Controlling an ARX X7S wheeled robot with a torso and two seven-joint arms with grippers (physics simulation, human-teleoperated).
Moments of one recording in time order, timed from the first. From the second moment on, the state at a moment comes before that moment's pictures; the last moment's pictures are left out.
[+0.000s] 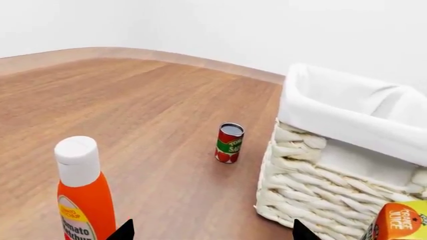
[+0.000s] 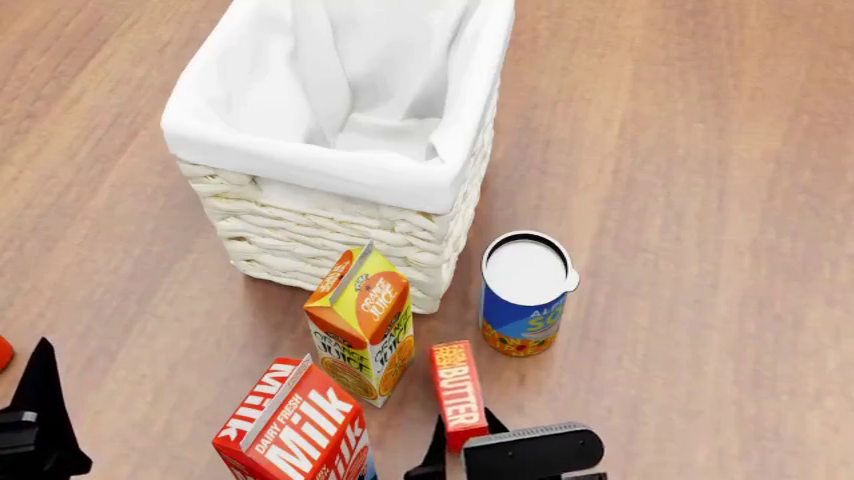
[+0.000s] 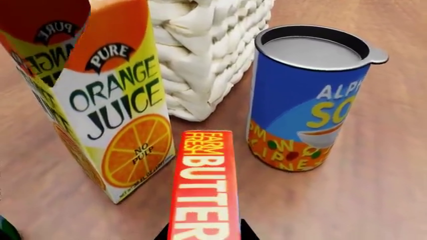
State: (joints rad) left arm -0.02 -0.39 -0.05 0.54 -0.61 -0.39 -0.32; right arm 0.40 0.18 -0.52 0.44 0.33 -0.05 0.19
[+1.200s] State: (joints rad) left arm -0.04 -0.40 -0.02 0.52 -0.60 -0.38 -0.34; right arm 0.03 0.49 -0.48 -0.69 0.24 0.38 0.58
